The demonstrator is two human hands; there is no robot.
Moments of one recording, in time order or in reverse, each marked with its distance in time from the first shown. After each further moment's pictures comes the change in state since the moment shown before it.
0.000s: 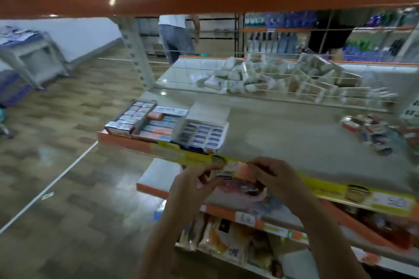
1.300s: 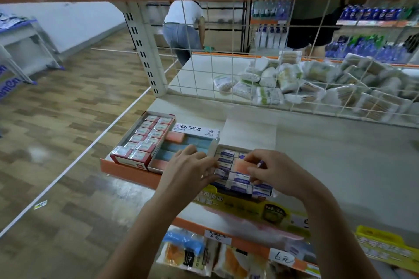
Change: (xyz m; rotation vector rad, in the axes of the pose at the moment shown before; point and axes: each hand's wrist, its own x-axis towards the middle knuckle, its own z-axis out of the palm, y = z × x) left_hand 0.151 -0.119 -0.077 0.611 -0.098 0.422; right_hand 0.162 -0.041 0.071 -0.243 -0.252 0.053
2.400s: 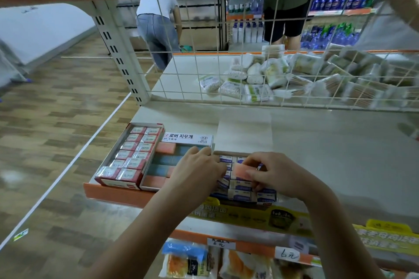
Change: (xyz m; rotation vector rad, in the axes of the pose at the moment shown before) left_hand 0.043 0.002 -0.002 0.214 -0.328 0.239; right_hand 0.010 0.001 0.004 0.075 0.003 0.094
